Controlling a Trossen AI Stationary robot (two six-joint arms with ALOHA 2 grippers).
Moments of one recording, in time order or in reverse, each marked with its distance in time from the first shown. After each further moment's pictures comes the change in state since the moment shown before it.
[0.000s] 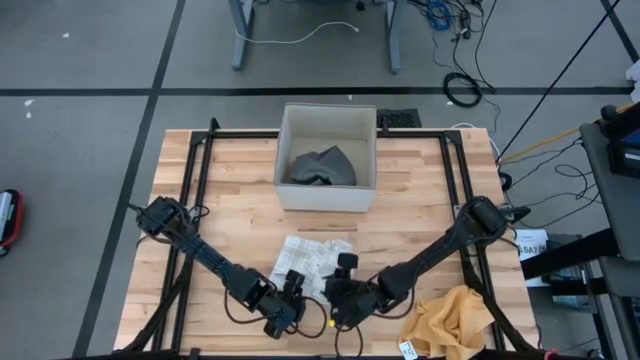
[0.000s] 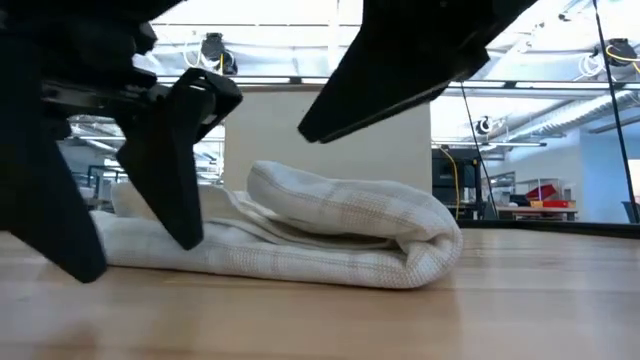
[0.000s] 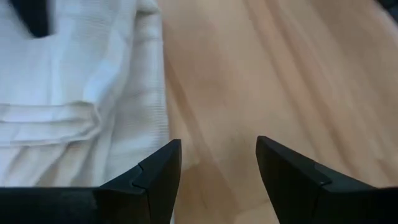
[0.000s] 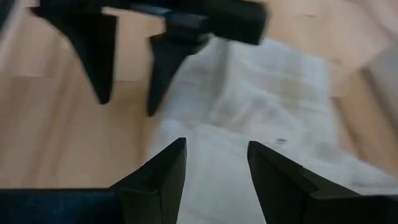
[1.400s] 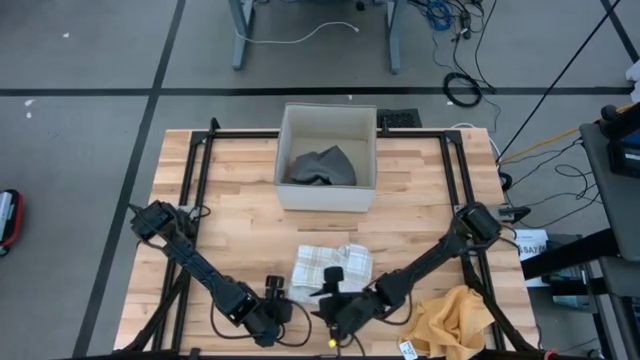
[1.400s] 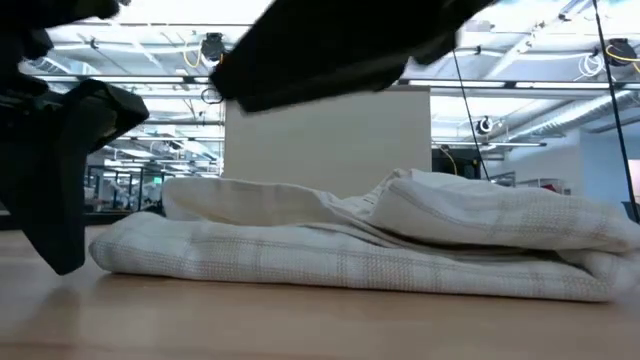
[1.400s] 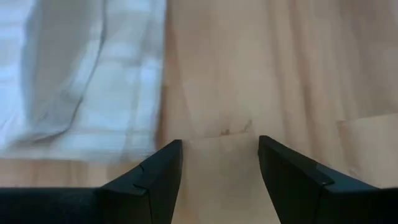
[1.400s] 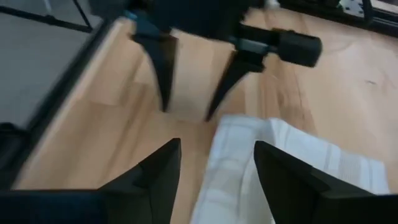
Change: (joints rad) left arm -0.112 -0.001 -0.001 -0.153 -0.102 -0.403; right arm 0.017 0.072 0.010 0.288 -0.096 -0.251
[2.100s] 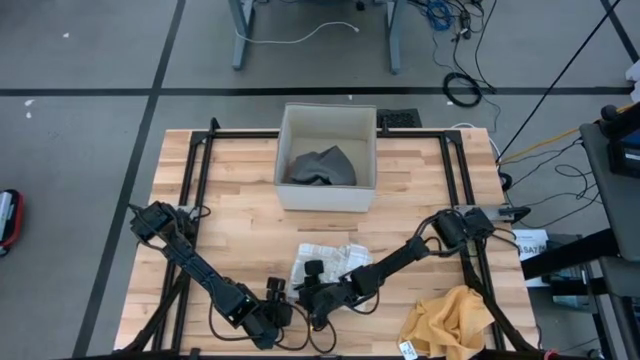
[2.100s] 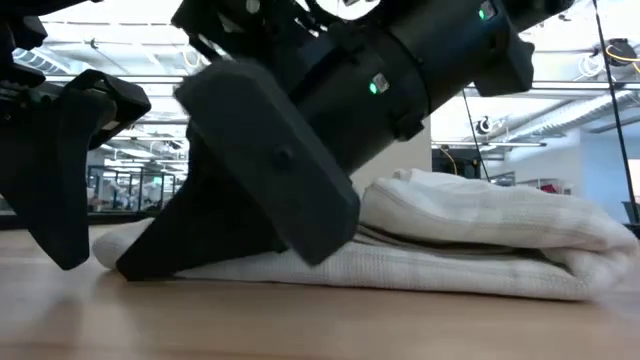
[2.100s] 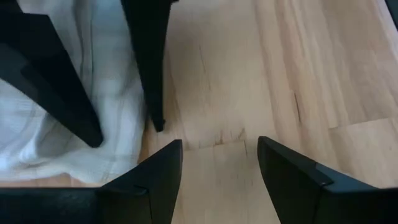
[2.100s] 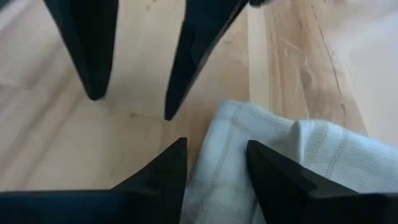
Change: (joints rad) left arm -0.013 0.002 -0.001 0.038 -0.025 0.042; right arm -0.133 0.235 0.104 0.113 -0.133 -0.063
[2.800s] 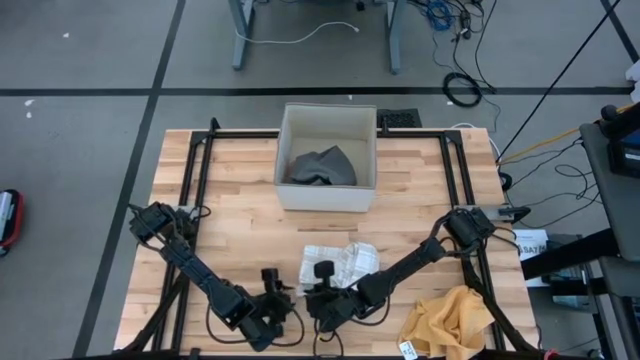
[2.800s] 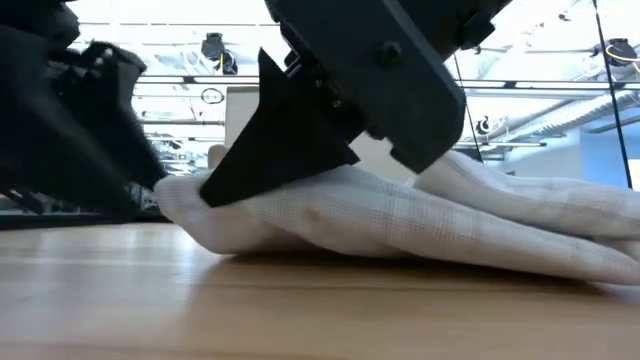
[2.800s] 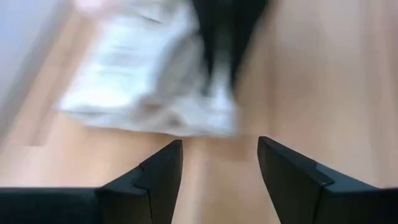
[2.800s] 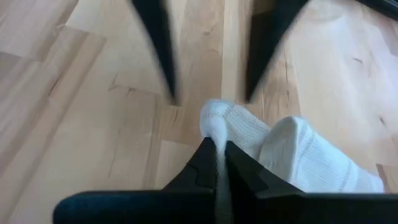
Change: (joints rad) left arm -0.021 0.000 0.002 -0.053 -0.371 -0.163; right arm 0.078 -0.095 0.062 -0.312 0.187 0.015
